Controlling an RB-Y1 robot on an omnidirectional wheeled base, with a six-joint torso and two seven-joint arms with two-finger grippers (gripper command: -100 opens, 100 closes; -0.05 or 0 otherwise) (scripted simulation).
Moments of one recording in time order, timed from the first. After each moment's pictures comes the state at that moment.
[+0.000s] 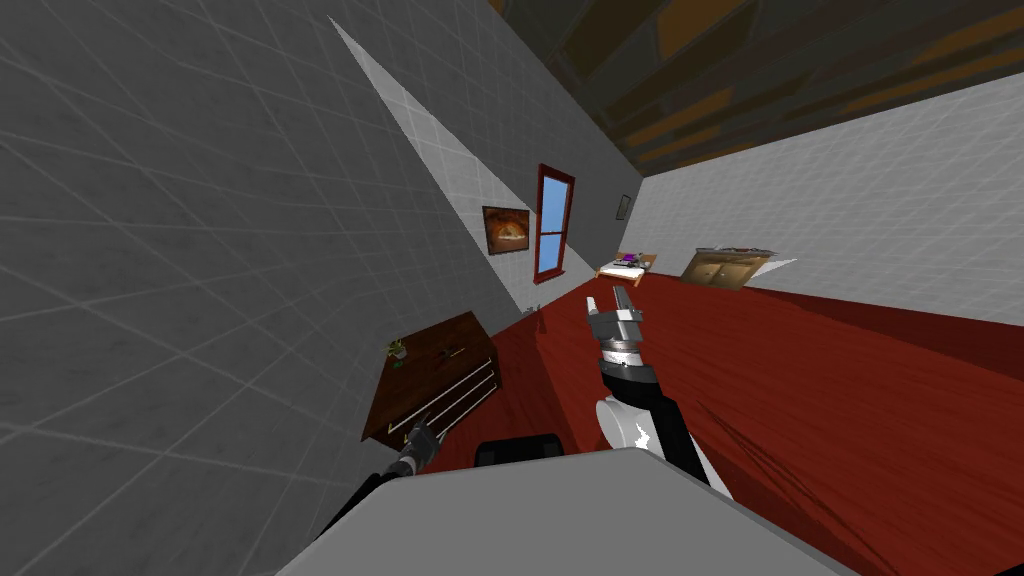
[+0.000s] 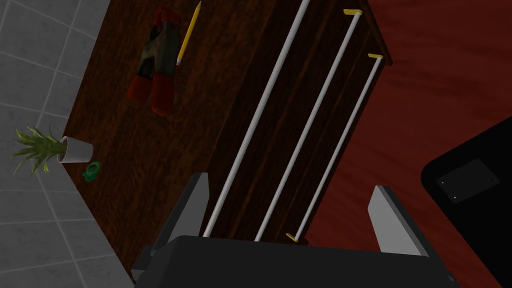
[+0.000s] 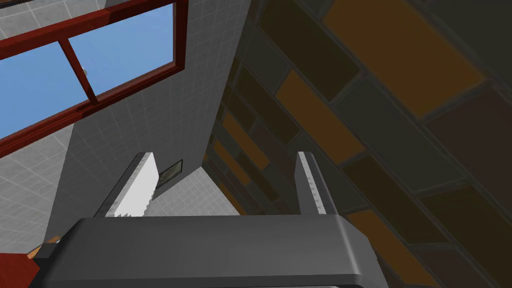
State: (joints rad) left arm 0.52 0.45 -0.20 -1.50 0.92 0.05 0.25; right arm 0.51 0.03 0.07 -2.38 -0.06 -0.39 -0.14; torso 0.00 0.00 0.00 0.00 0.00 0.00
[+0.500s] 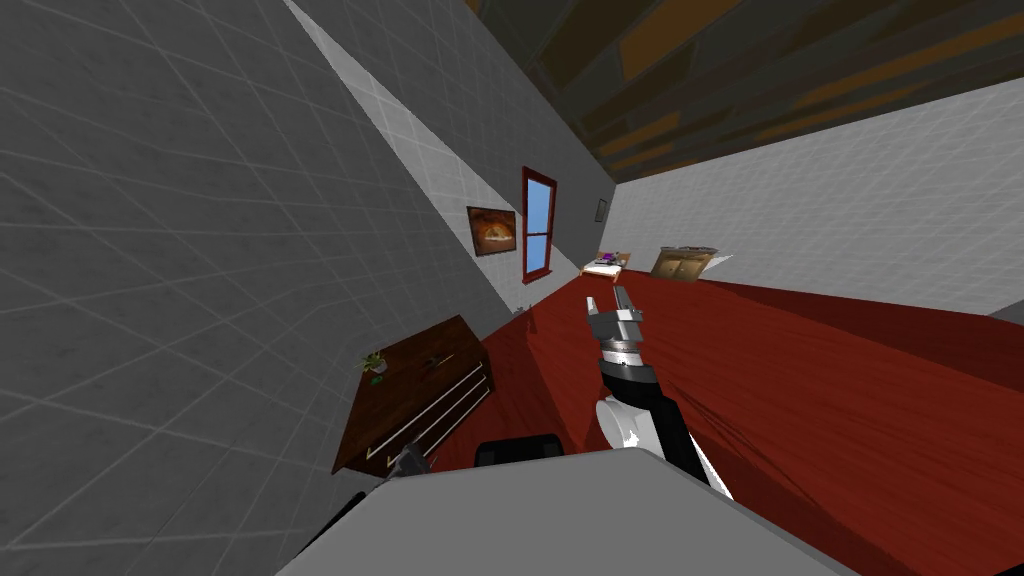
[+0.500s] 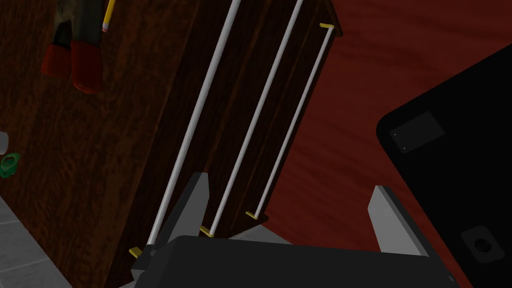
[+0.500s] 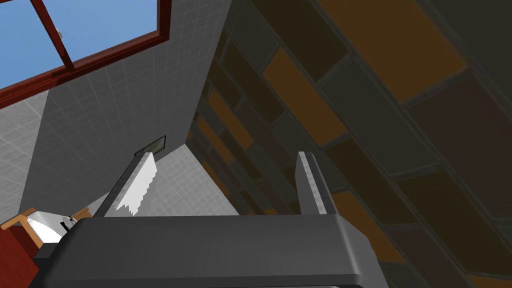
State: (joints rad) left arm 0.51 0.49 -0.19 -1.39 1.05 0.15 0.24; right arm 0.51 0.03 0.07 -2.38 -0.06 -0.39 -0.14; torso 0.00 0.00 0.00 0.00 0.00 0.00
